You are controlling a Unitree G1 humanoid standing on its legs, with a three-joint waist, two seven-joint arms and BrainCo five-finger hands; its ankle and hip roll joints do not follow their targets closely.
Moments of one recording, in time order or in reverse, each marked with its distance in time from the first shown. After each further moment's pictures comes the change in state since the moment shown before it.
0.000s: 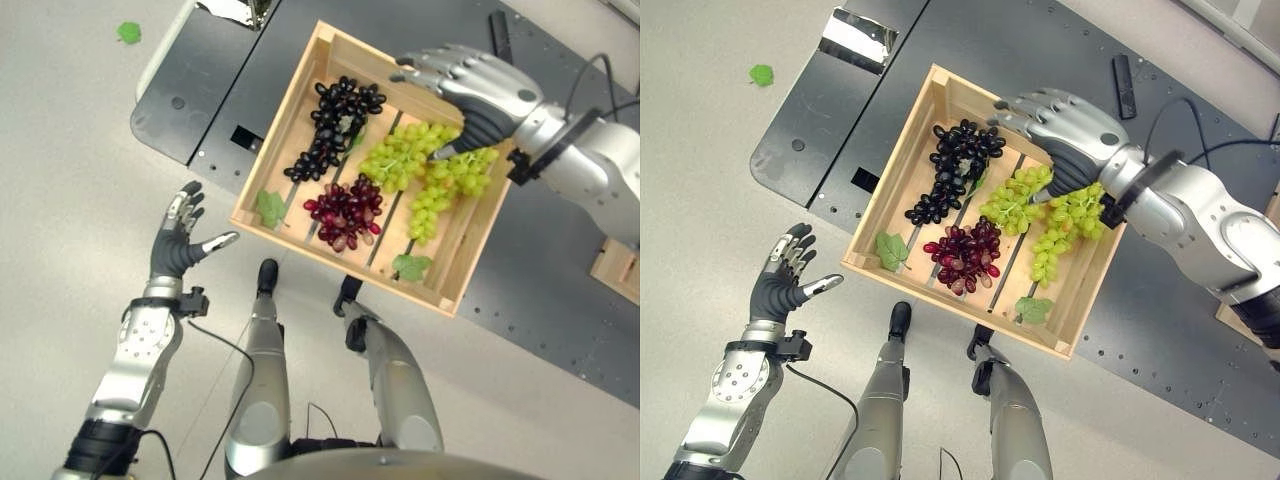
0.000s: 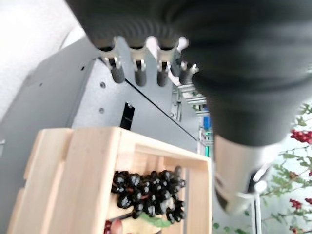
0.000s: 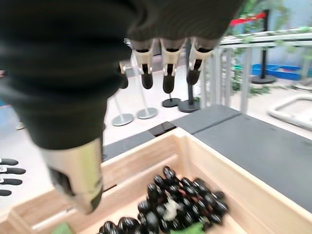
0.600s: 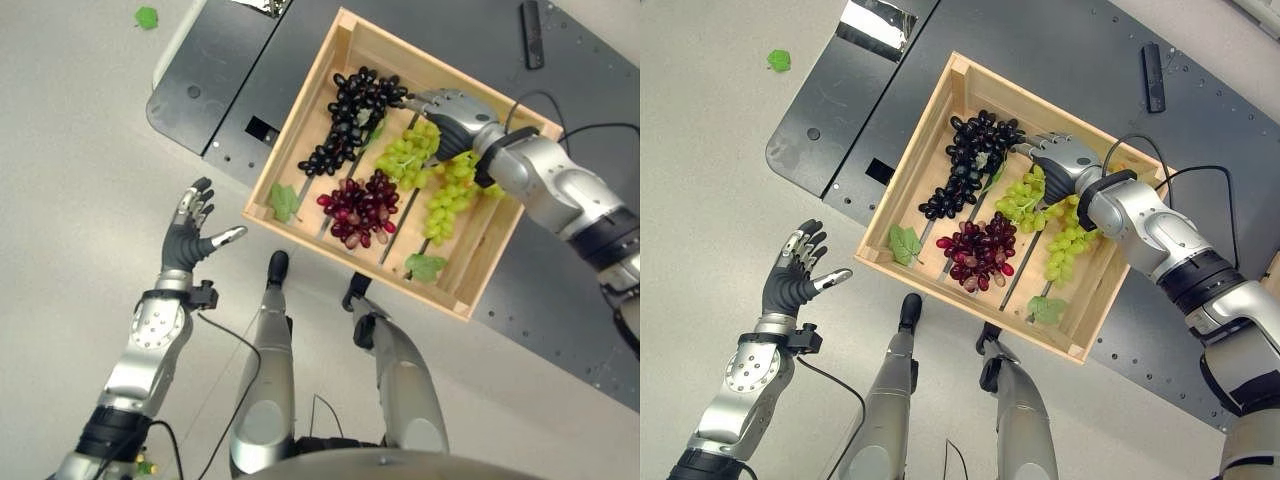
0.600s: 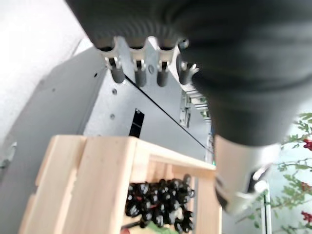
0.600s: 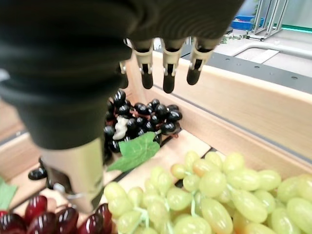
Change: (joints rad) left arm -0.058 -0.009 -0.061 0.037 -0.026 0.000 0.015; right arm -0.018 0.214 0.133 0.430 -0.163 0.078 0.001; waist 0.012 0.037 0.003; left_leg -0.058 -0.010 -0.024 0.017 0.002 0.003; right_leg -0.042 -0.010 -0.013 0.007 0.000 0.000
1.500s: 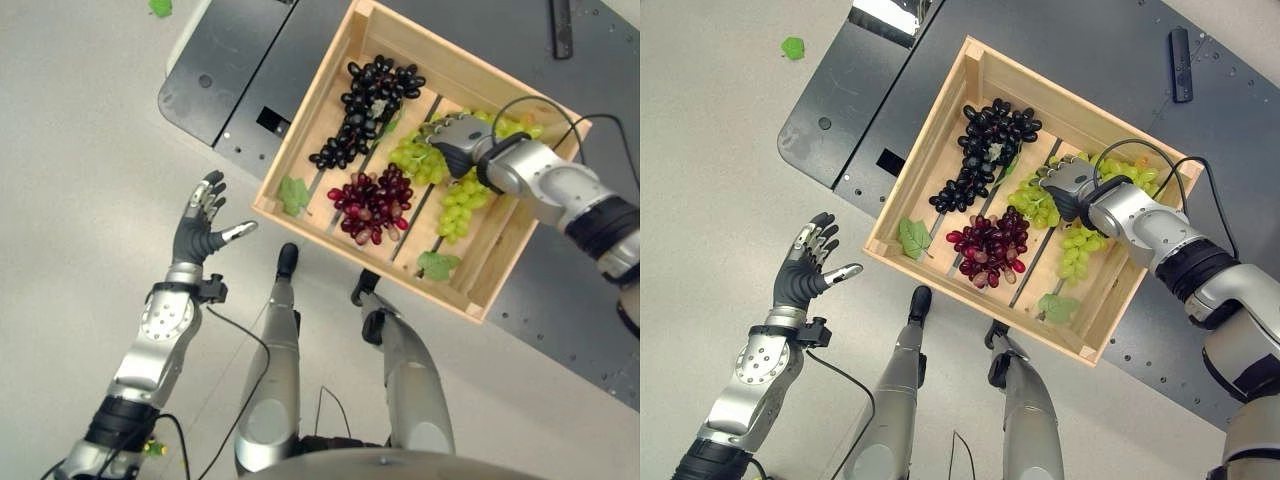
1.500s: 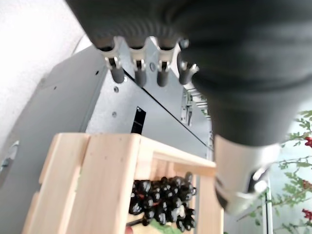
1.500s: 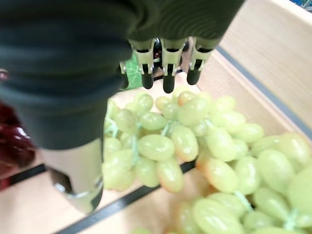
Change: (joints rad) left arm -0.035 -0.003 -0.019 0.004 0.000 0.000 -0.005; right arm -0.129 -0.008 0.236 0.214 -0.185 -0.007 0.078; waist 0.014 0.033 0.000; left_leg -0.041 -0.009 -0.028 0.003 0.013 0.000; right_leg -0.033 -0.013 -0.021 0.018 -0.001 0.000
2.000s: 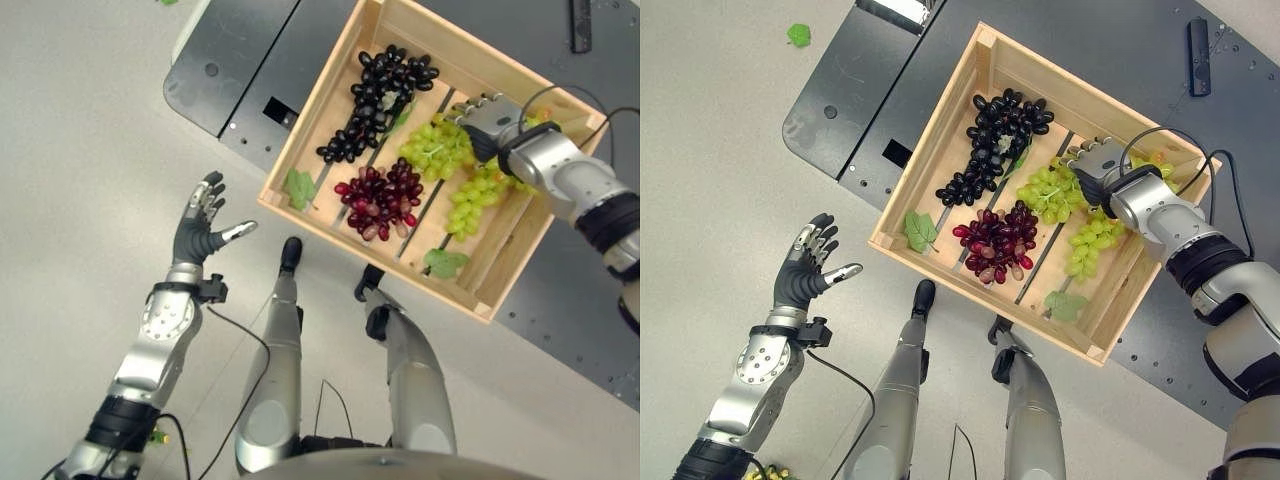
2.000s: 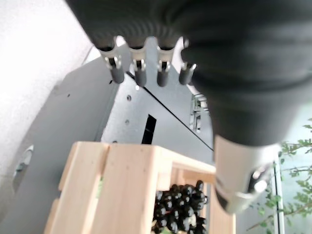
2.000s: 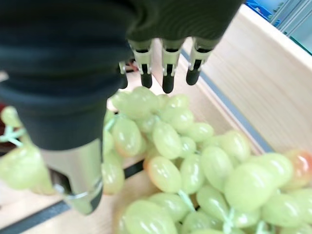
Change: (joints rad) left arm 0.000 -0.002 -0.007 0.000 0.000 0.012 0.011; right arm -0.005 -0.005 -0.041 0.102 -0.069 0.067 -0.078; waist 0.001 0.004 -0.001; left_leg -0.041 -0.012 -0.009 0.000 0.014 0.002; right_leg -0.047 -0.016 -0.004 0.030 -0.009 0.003
